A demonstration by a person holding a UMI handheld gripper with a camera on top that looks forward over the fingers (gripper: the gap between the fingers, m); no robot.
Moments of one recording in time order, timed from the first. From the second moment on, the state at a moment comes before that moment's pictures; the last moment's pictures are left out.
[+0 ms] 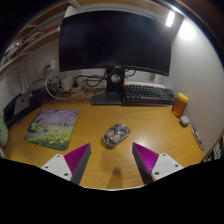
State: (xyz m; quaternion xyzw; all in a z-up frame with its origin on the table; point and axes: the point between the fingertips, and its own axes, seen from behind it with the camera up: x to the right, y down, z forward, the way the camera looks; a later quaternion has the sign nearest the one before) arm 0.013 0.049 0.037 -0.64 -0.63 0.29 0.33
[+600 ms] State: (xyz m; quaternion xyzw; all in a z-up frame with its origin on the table) arm -0.080 0.050 -0.016 -0.65 -0.64 0.29 0.30
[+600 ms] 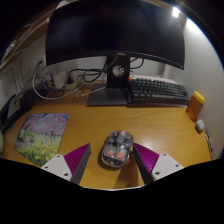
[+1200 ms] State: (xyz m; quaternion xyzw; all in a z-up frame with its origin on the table) arm -0.119 0.015 0.040 -0.61 -0.67 0.30 0.30
